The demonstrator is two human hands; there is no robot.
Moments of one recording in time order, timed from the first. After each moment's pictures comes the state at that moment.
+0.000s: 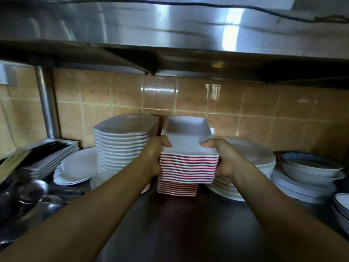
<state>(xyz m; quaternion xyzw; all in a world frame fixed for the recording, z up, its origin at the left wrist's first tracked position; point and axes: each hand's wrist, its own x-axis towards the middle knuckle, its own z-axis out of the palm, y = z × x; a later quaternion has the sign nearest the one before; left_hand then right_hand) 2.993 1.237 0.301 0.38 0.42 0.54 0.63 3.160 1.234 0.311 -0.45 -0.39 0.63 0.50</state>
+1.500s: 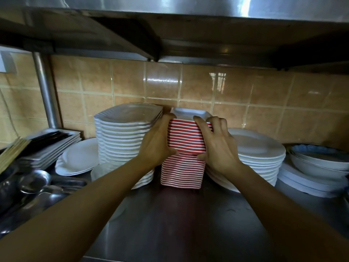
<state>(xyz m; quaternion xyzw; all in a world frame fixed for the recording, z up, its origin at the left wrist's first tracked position) 2.973 1.281 0.266 0.75 0.48 0.45 -0.04 3.157 1.266 0.272 -0.51 -0.77 -0.24 0.30</state>
